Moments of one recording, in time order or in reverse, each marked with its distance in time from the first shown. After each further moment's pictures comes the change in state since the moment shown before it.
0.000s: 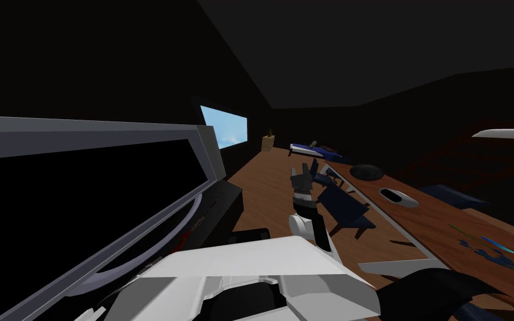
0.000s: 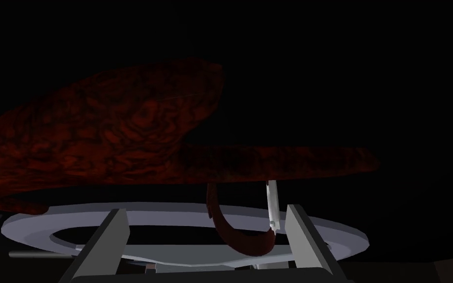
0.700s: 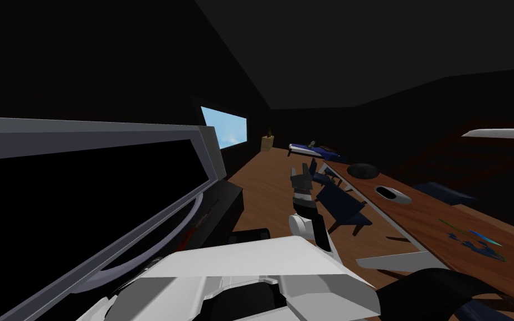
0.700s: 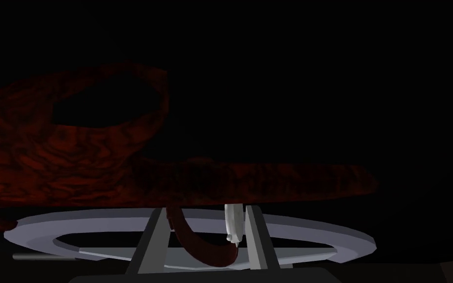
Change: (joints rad) left arm -0.054 -0.031 0.028 0.045 0.015 0.017 -0.069; right arm 0.000 0.000 0.000 0.000 0.000 0.000 0.000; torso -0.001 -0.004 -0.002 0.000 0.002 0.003
